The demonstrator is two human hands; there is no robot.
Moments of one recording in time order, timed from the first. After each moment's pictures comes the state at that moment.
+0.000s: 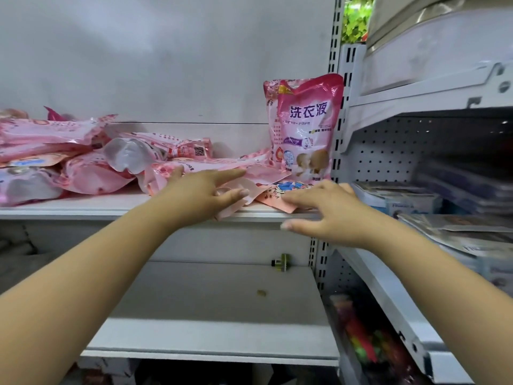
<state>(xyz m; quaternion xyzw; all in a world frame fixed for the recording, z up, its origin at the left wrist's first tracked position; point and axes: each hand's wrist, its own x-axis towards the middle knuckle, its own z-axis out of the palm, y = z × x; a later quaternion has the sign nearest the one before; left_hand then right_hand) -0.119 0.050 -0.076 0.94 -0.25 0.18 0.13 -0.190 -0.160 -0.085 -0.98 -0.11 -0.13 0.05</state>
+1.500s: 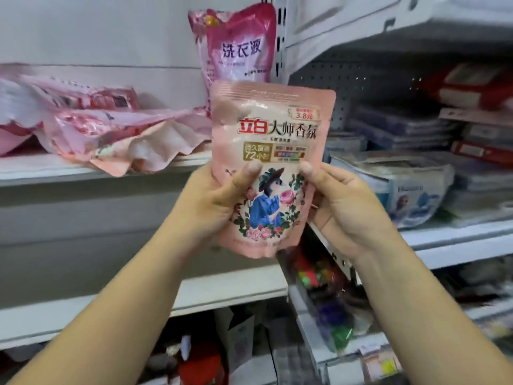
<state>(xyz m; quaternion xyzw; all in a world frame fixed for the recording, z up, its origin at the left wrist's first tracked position) -0.198 -0.023 -0.140 0.62 -0.36 -0.05 0.69 -0.267 -0.163 -0.140 -0.53 -0.02 -0.22 0.82</state>
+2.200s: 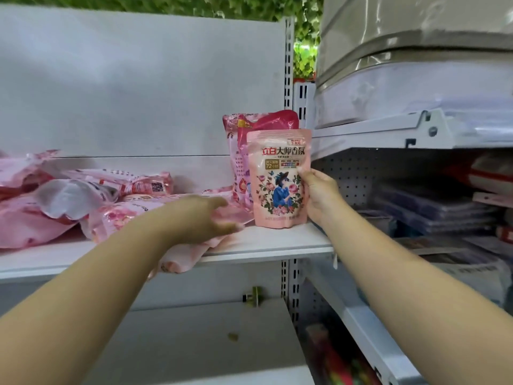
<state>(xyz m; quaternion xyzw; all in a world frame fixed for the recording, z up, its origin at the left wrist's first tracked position) -0.101 0.000 -0.047 0.95 -0.28 0.08 0.08 -0.097 -0.214 -0.058 -0.55 0.06 -0.29 0.78</state>
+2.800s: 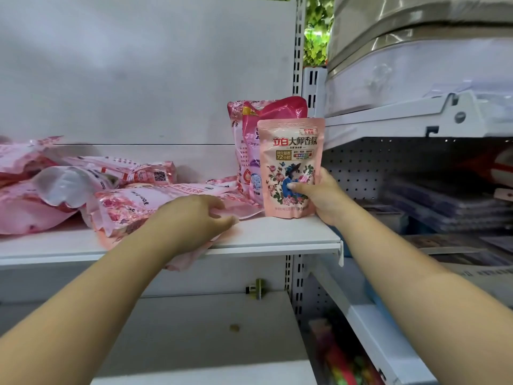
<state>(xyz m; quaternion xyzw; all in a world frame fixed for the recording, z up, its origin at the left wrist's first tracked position) -0.101 0.003 -0.071 0.94 -0.23 0.15 0.18 -0.078 -0.236 -0.078 -0.69 0.01 -0.24 0.68</state>
